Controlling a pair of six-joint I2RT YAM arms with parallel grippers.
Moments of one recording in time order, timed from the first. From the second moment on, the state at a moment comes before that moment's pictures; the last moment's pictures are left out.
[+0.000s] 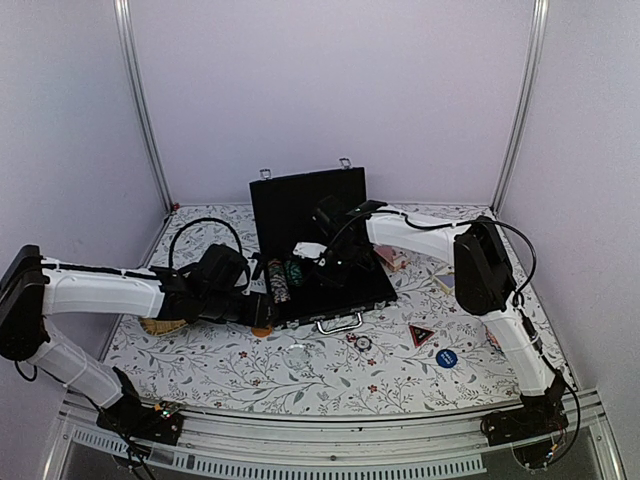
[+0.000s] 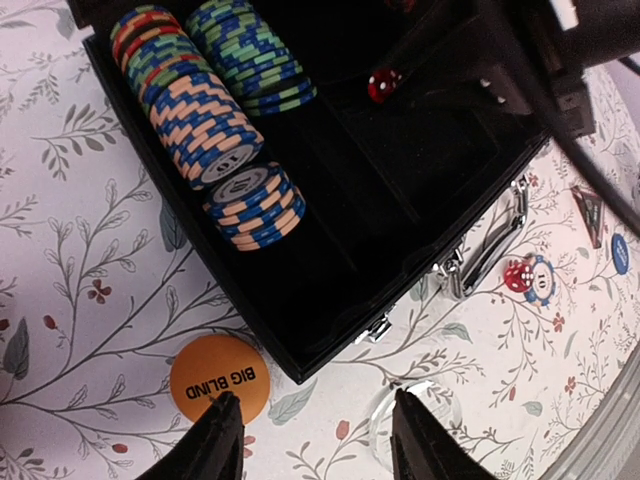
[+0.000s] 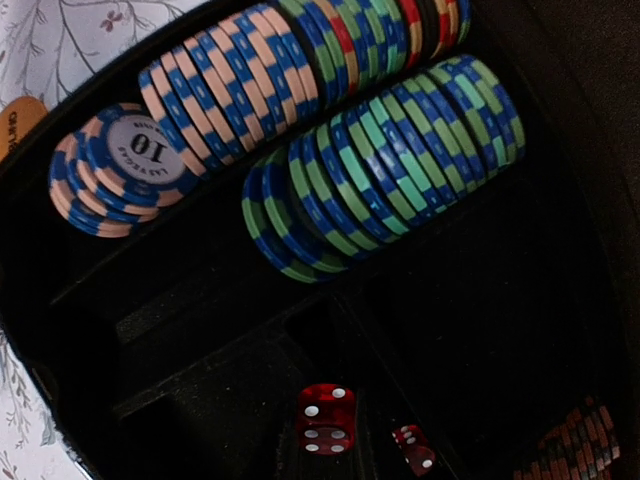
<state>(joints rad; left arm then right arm) -0.80 1.42 0.73 -0.14 -0.04 -0.51 0.80 2.45 2.18 -0.88 -0.16 -0.49</state>
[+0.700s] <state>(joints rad) -0.80 1.42 0.71 -0.12 -0.04 -0.51 0.80 2.49 2.19 -0.85 -0.08 -0.48</state>
